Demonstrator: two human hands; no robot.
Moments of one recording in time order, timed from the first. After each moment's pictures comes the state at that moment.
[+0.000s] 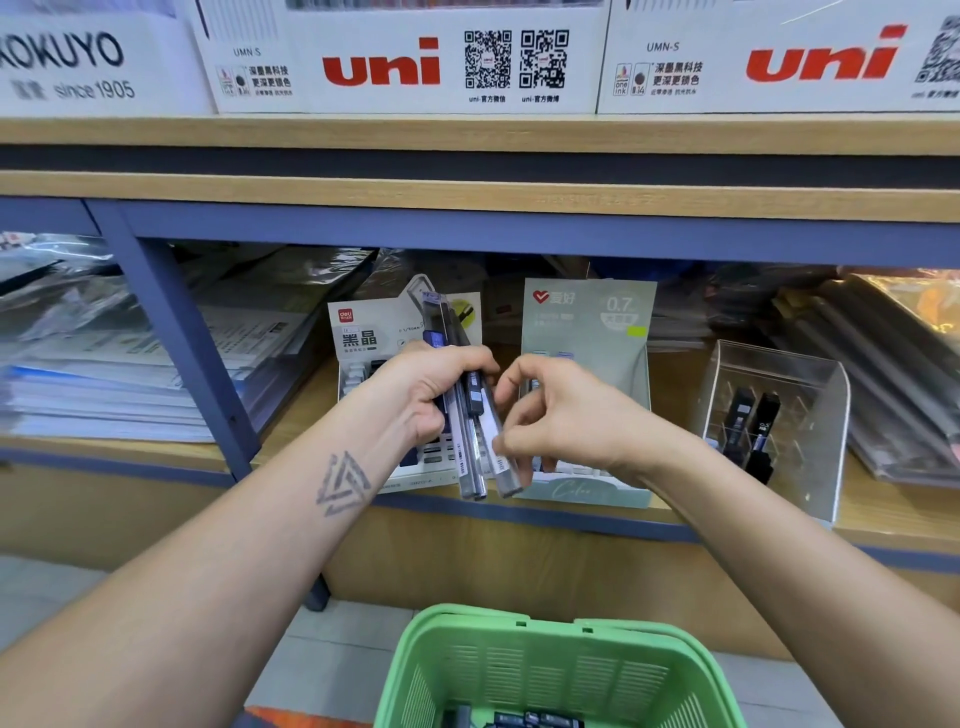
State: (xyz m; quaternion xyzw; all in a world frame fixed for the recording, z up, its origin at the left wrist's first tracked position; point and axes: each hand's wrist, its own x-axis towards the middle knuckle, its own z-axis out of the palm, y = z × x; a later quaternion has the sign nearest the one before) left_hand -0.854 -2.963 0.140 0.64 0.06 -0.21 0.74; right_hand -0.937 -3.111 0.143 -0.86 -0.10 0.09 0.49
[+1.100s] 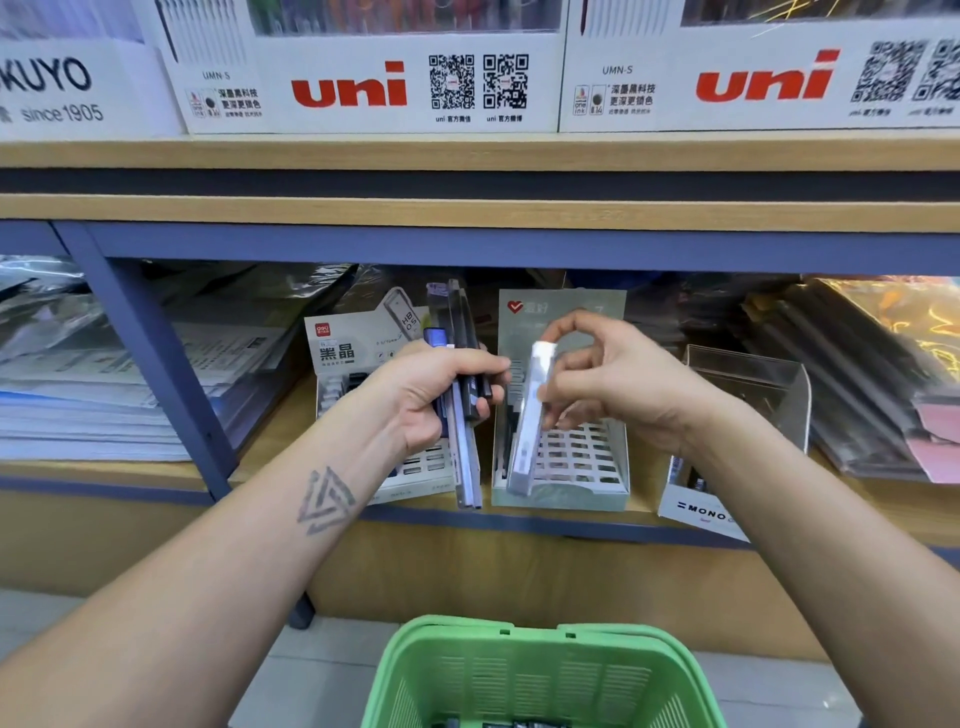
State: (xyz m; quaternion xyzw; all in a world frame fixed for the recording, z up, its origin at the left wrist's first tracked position) left_hand -0.876 -2.979 0.157 0.60 0.00 -0.25 0.76; right_hand -0.938 -3.167 0.165 -0.78 -0.04 0.01 0.62
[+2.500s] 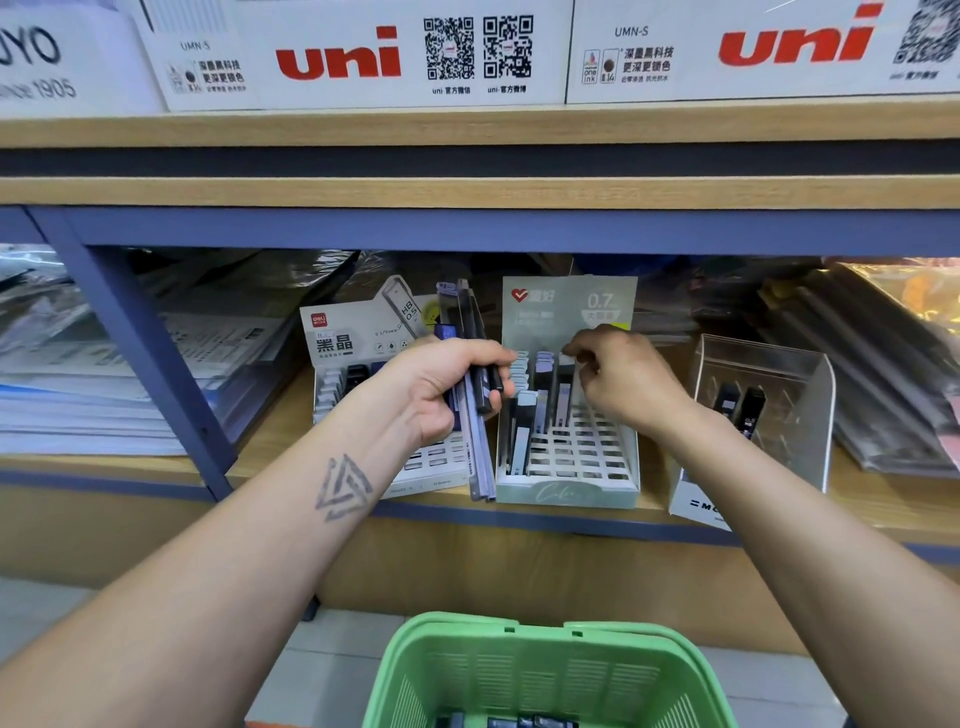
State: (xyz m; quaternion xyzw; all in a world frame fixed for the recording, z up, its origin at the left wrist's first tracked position) left_hand -0.865 -2.991 0.153 0.61 0.03 -0.28 0.74; right_hand -0.872 -3.199 0.104 -0.97 0.02 -0.16 0.18
